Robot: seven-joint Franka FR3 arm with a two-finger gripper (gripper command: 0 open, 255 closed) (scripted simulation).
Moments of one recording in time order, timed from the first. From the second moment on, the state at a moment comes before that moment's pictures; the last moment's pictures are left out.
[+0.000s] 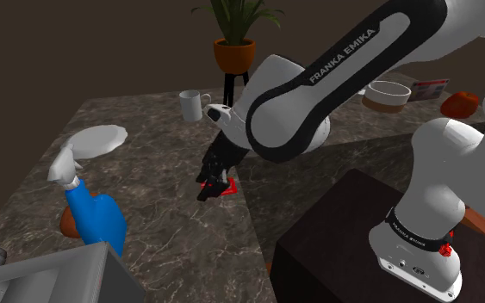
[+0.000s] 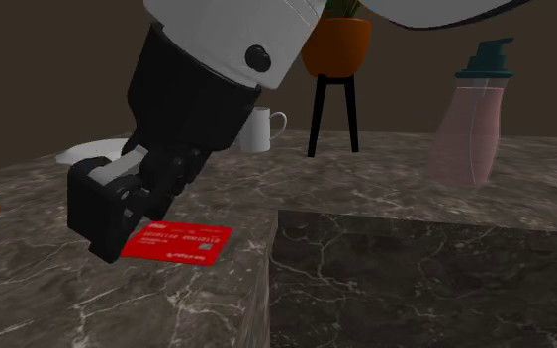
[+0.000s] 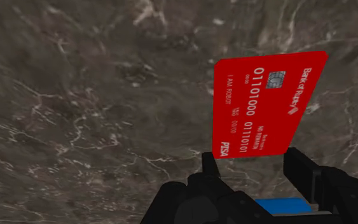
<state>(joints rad) 0.80 -0.12 0.01 -2.55 0.77 2.95 -0.95</state>
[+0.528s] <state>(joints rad) 0.74 -0.21 0.05 -2.54 0.59 2.85 -0.78</state>
